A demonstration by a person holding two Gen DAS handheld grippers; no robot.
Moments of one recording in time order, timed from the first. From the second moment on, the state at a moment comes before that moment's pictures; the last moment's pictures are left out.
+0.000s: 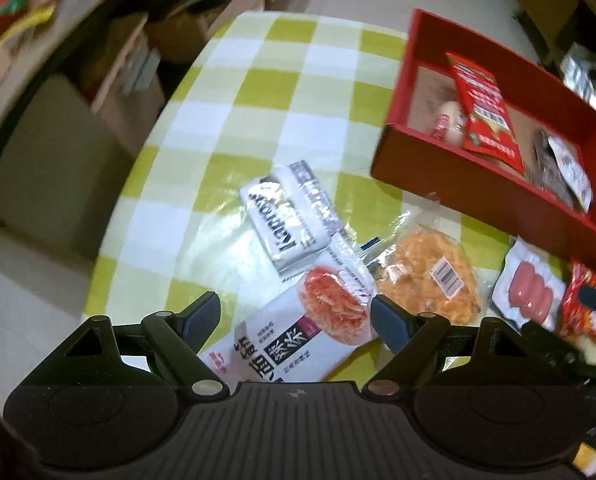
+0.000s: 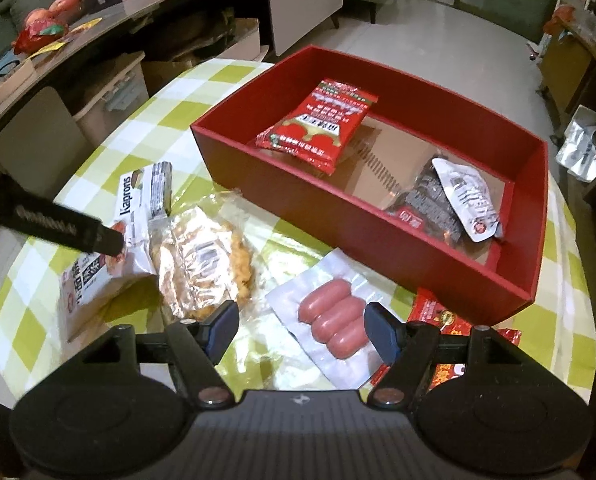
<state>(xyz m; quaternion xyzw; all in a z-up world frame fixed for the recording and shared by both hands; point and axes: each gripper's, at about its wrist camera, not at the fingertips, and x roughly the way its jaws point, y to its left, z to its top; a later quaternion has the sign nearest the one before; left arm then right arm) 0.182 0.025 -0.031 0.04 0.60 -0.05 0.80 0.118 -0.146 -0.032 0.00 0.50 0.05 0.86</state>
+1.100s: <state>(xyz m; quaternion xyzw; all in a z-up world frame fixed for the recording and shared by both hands) 0.142 -0.003 -0.064 0.20 0.59 -0.17 0.77 0.032 -0.086 -0.056 -0.02 0.56 0.12 0.82</state>
